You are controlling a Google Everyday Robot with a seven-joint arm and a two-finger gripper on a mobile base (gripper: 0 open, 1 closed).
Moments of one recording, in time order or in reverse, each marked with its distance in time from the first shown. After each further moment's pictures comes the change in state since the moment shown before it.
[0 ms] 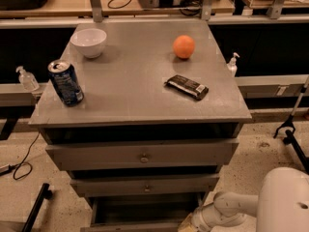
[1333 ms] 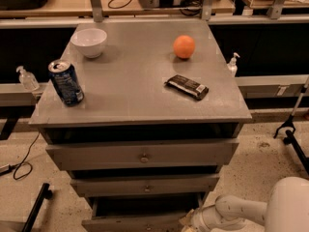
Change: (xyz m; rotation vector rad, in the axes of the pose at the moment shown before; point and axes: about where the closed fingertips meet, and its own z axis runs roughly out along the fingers) arm -0.002 -0.003 0.003 0.031 -0.072 0.004
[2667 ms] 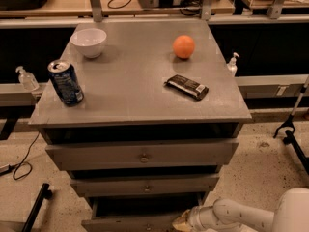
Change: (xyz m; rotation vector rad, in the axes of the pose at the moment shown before) arm -0.019 -0.022 0.018 0.110 -0.089 -0.012
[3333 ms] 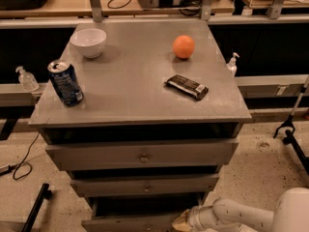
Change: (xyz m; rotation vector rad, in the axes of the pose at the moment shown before) arm 0.000 0.000 0.000 0.000 0.000 0.000
